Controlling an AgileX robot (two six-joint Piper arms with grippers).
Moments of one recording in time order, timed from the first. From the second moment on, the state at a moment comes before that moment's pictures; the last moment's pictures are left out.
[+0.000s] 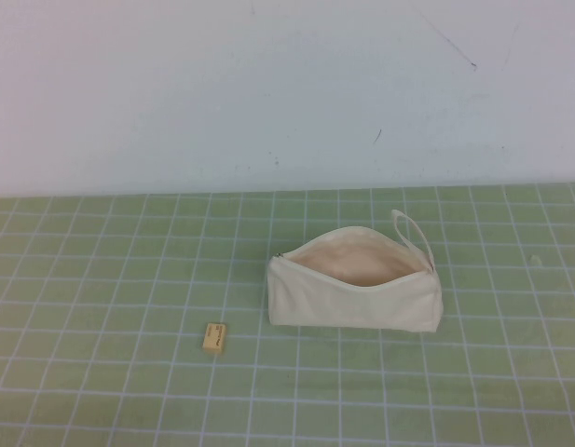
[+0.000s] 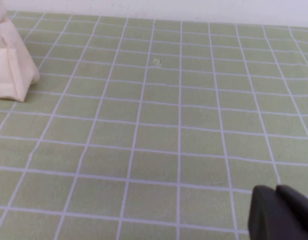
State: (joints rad) right arm 0.02 -0.01 0.02 -0.07 0.42 0.01; left arm 0.02 -0.01 0.02 0.01 0.36 -0.02
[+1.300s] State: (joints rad) right arm 0.02 -0.01 0.02 -0.07 0.42 0.01; left arm 0.01 -0.01 0.00 -0.79 0.07 -0.30
